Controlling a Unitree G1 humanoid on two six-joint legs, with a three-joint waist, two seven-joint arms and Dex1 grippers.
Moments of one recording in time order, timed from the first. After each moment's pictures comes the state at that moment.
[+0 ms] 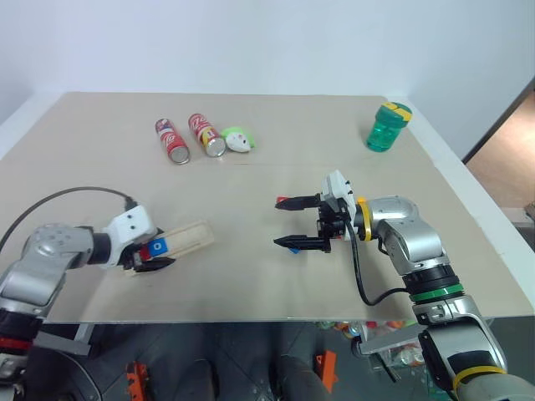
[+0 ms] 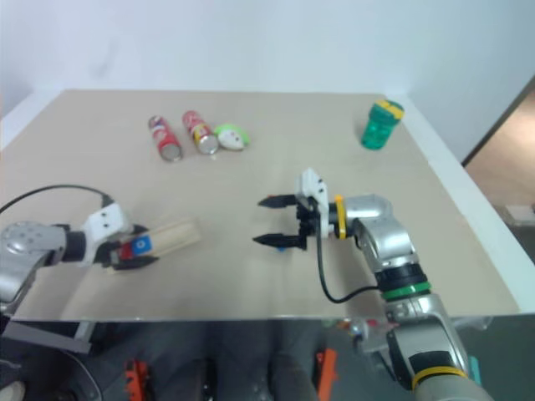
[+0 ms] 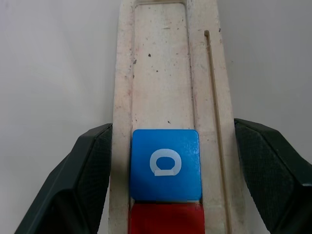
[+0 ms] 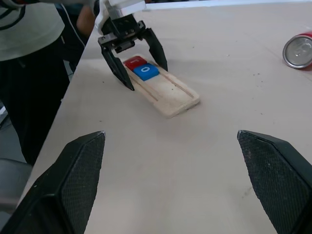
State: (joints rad) left arm -0.36 0.90 -0.12 0.01 -0.17 0.33 -1.11; right arm -0.68 -0.50 0.16 0.25 0.36 0.25 1.33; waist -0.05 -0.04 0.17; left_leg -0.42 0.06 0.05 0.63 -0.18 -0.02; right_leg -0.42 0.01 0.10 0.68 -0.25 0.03
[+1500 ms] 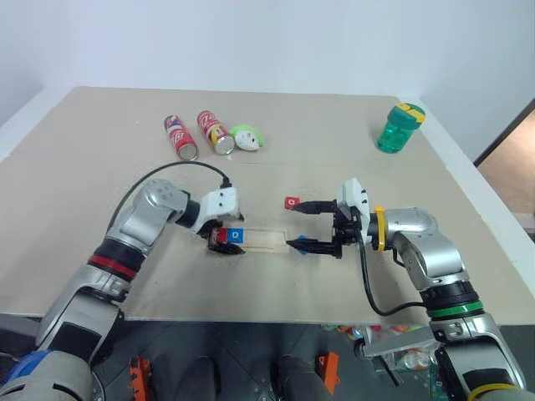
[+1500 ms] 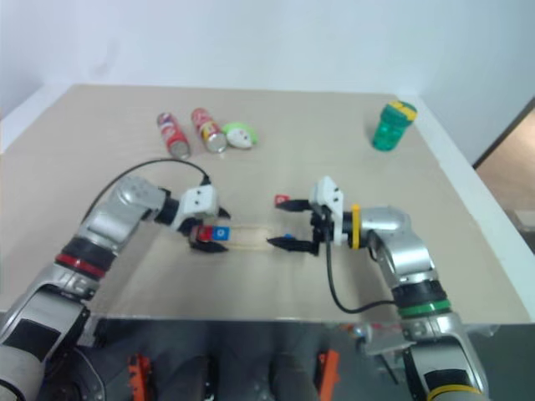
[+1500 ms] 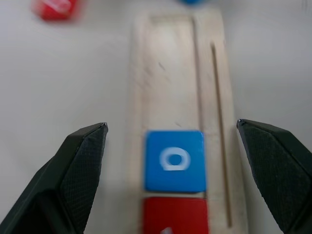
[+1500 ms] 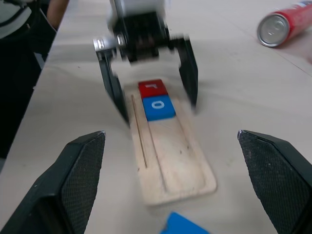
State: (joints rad) left arm -0.83 0.59 -0.28 0.30 -0.06 0.26 -1.32; right arm -0.60 -0.60 0.10 0.20 0.35 0.26 1.23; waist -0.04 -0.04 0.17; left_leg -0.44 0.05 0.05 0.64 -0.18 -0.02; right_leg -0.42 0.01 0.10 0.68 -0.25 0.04
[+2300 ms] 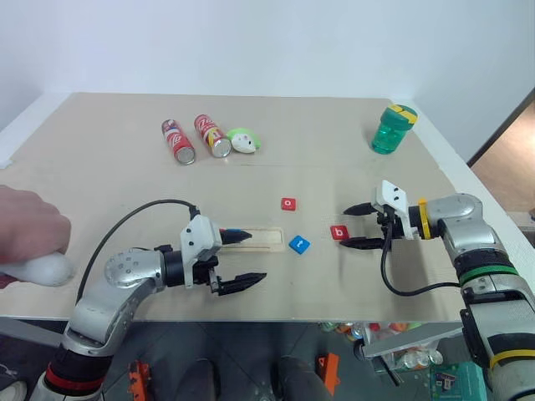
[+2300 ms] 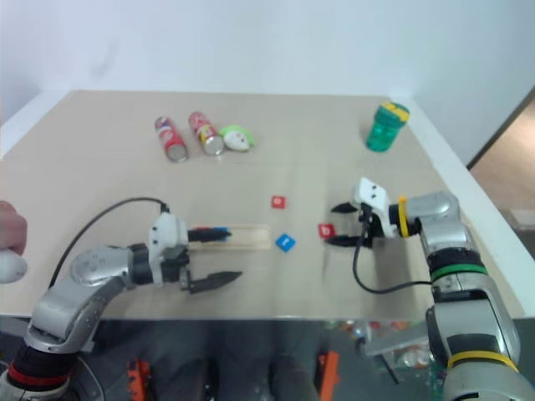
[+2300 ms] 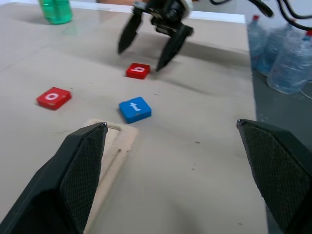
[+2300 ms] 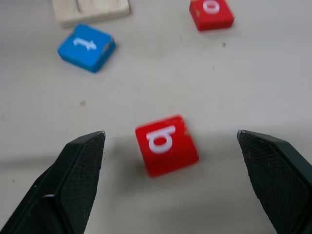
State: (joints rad) left arm -0.20 0.50 -0.08 -0.45 -0.40 0.50 -0.93; right arm -0.83 -0.72 0.15 0.92 0.07 -0.15 1.41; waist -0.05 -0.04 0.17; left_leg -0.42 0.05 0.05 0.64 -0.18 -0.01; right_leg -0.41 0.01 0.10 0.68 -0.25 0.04
